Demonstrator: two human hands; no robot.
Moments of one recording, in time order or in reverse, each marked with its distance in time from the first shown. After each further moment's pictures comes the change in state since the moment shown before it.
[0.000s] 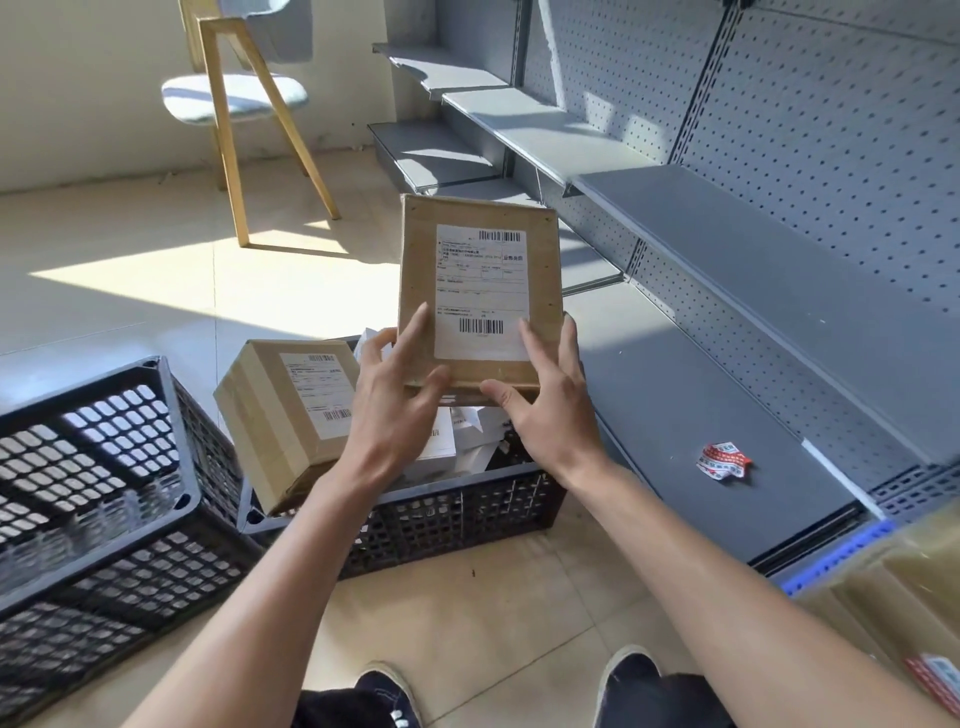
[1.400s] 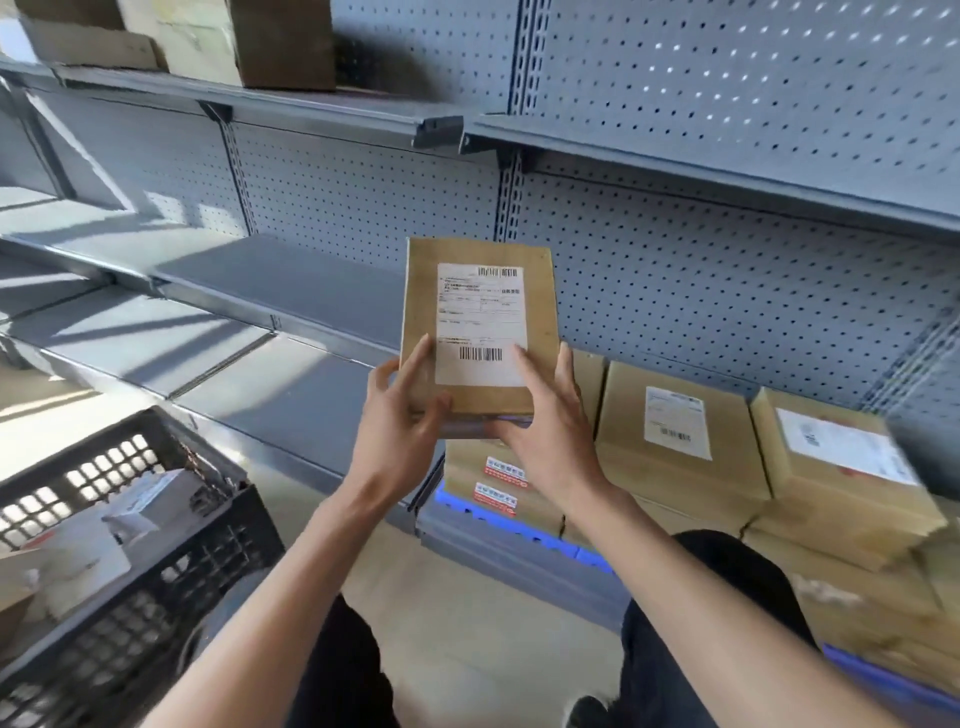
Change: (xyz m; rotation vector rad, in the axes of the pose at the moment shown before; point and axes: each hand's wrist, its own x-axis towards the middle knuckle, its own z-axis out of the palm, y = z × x) left_hand -0.203 0.252 0.189 -0.304 -0.578 0.470; right_hand -0.307 0.043 -0.295 -0.310 0.612 0.390
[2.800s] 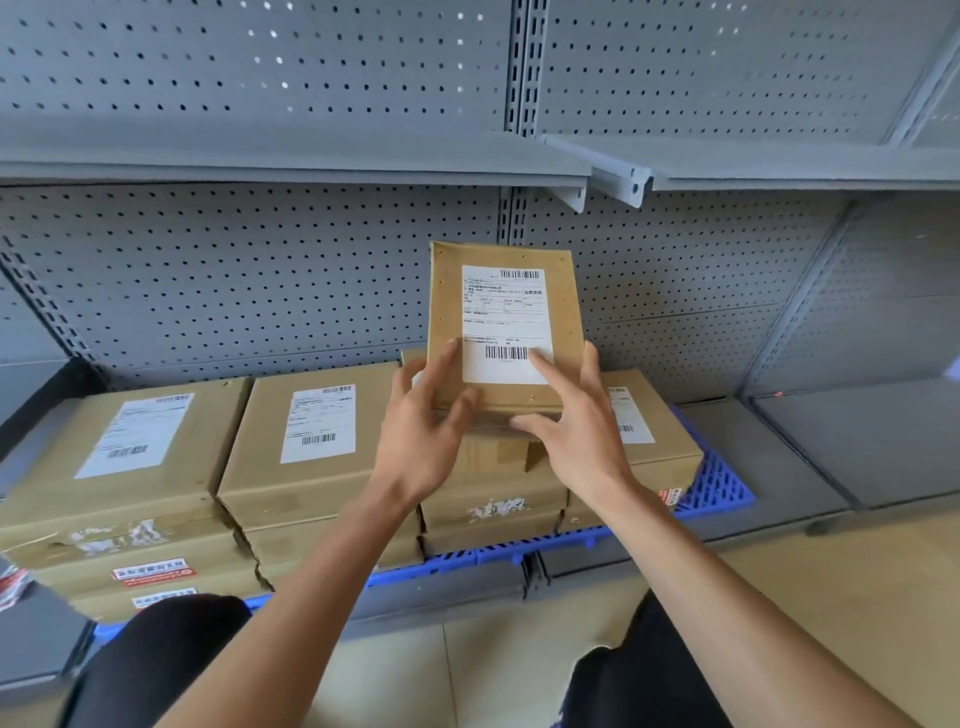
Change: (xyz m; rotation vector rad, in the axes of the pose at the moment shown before) left_hand -0.055 0.208 0.393 -0.178 -0.556 0.260; right_hand -0.138 0.257 -0.325 -0.079 0.403 0.512
